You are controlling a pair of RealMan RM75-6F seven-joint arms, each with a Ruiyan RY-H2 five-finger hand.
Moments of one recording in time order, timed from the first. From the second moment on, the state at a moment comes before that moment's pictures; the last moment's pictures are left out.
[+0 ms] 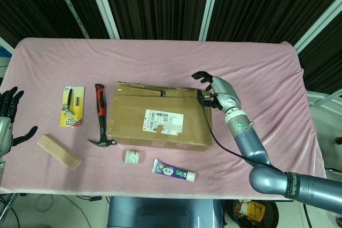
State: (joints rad) left arm -0.25 -1.17 -0.10 -1.47 1.43 1.54 -0.07; right arm 0.89 -1.23 0.49 -1.89 -0.50 0.97 -0.13
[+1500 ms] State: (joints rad) left arm -0.23 -1.17 -0.14 -1.46 1.44 1.51 -0.10; right arm 0.97 -1.36 0.47 -1.84 -0.43 0.99 -0.11
